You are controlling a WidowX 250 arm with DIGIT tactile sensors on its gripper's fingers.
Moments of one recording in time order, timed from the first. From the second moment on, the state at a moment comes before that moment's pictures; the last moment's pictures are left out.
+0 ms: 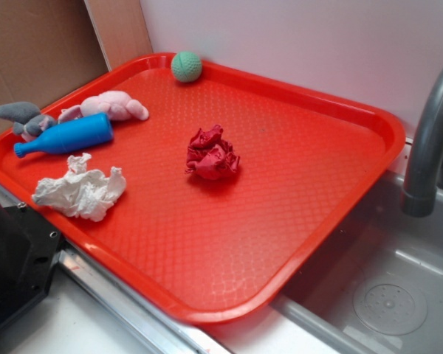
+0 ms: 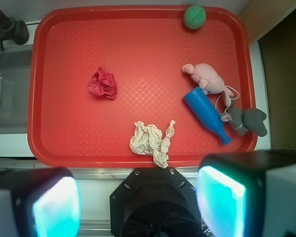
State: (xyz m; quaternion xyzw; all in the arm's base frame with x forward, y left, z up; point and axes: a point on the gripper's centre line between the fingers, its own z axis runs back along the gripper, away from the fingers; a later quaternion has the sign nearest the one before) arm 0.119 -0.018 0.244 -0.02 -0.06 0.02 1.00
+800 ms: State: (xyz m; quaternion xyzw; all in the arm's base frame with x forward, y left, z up) arm 0.191 -0.079 0.136 0.04 -0.07 -0.11 0.99
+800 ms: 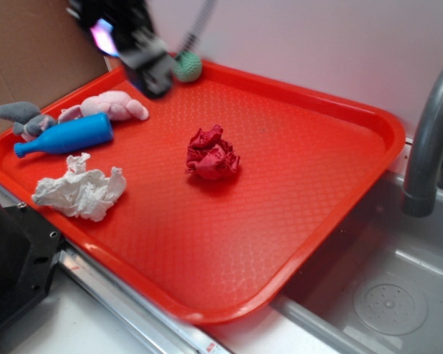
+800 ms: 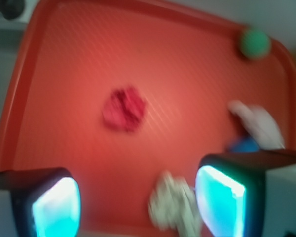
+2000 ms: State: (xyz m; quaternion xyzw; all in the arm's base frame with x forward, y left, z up) arm 0.255 -0.067 0.021 0.03 -0.06 -0.06 1.00
